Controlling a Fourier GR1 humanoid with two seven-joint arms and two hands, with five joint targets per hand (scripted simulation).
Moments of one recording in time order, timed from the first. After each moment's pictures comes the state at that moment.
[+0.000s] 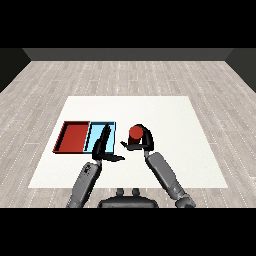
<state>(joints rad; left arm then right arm) -0.15 0.00 -0.26 -1.50 0.08 0.12 -0.26 -0.40 0.00 0.37 -1.34 -0.15 -0.43 -0.26</state>
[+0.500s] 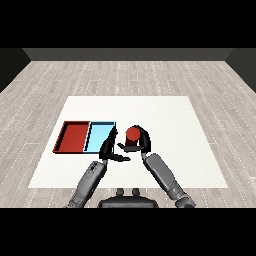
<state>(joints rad) -0.22 0.00 -0.35 -1.34 0.16 0.18 -0.30 -0.40 0.00 0.43 -1.36 -0.18 -0.48 -0.26</state>
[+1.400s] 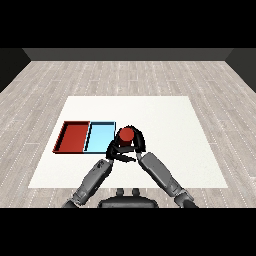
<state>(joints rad) -0.31 0.00 -0.47 -1.17 0.30 0.24 -0.39 -0.47 0.00 0.53 -1.33 -0.28 -0.54 -0.28</state>
